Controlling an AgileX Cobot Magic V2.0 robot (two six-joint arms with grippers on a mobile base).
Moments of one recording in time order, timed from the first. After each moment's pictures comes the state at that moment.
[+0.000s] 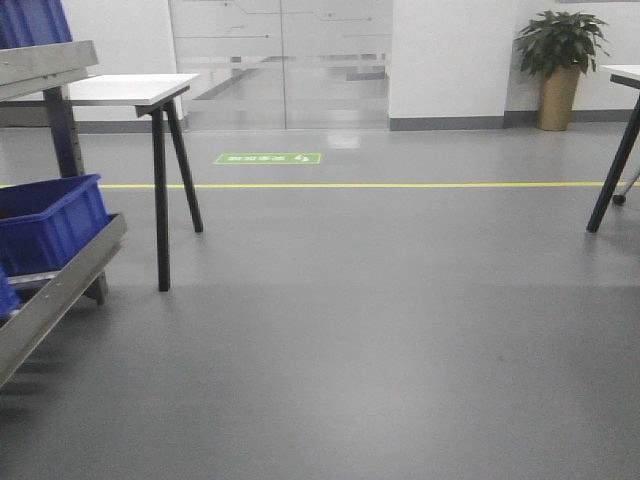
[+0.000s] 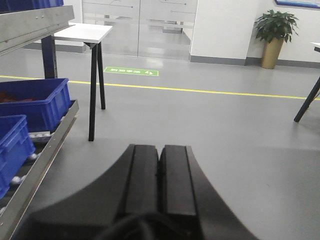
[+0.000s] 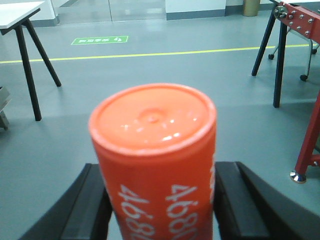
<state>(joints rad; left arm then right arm) -0.12 -0.01 0.03 0.00 0.05 -0.08 0.02 -0.02 -0.50 -0.12 0.79 0.21</state>
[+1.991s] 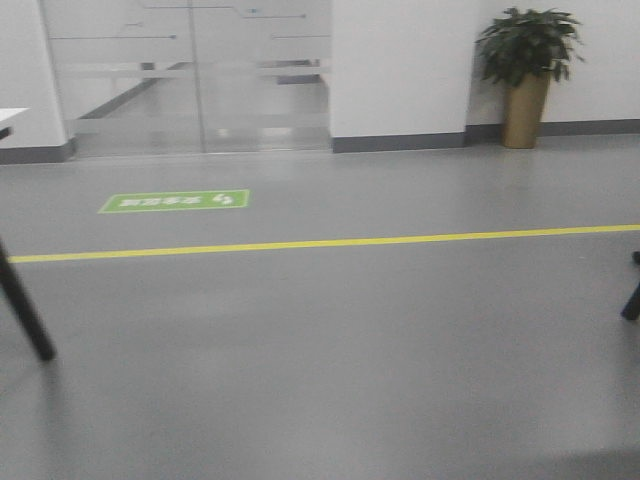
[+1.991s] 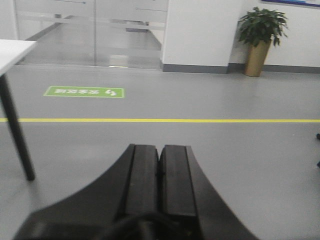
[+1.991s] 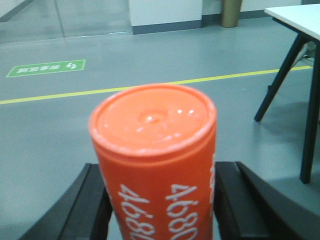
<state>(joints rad) -0.11 -0.01 0.03 0.00 0.05 -0.08 0.02 -0.02 -0.50 -0.12 0.80 0.21</state>
